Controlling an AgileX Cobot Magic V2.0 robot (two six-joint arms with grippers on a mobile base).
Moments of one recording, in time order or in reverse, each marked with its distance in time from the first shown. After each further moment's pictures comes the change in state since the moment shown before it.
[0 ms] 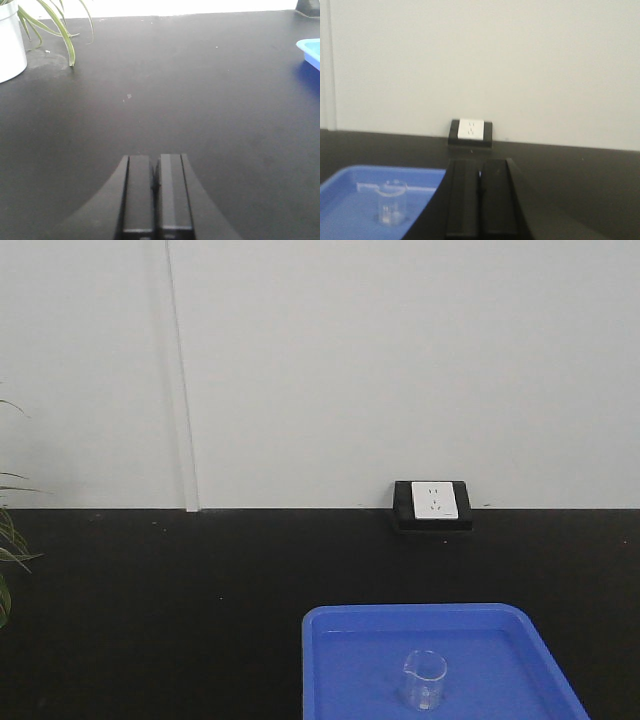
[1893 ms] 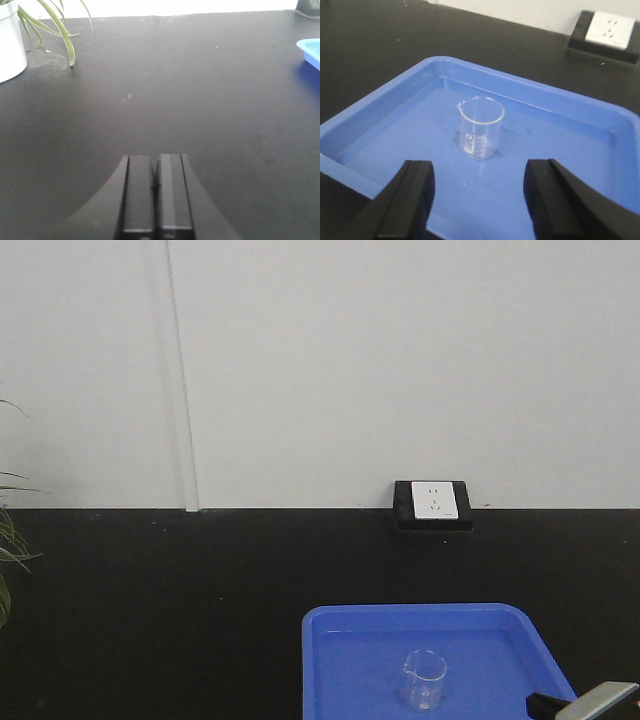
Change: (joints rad) left arm 0.000 0.000 0.000 0.000 0.000 0.000; right arm 0.000 1.481 -0.325 -0.431 -0.742 0.114
